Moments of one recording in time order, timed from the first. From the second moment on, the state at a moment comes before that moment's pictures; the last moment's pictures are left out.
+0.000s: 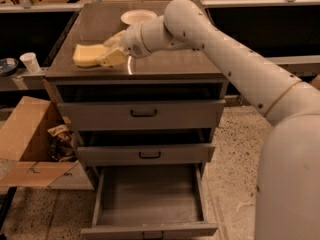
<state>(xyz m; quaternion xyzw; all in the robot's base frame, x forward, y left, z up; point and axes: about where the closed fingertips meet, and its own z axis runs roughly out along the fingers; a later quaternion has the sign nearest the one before) 0.722 0.146 0.886 -0.56 0.62 0.27 0.48</state>
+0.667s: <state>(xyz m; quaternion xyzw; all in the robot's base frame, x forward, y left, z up) 0.626 0.063 0.816 -0.63 0.66 0.18 0.38</state>
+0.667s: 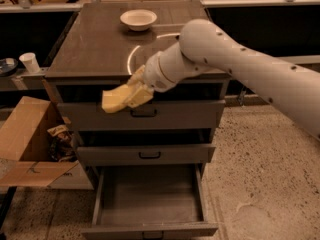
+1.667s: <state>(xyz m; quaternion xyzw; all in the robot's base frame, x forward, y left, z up) 0.601 0.007 0.752 -0.61 0.71 0.13 0.33</state>
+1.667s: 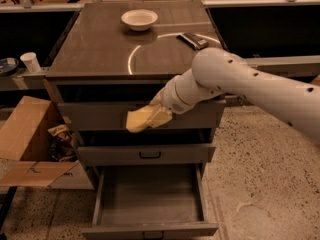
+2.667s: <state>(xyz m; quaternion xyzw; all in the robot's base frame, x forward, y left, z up) 0.585 -0.108 0.615 -0.50 0.80 0.10 0.32</state>
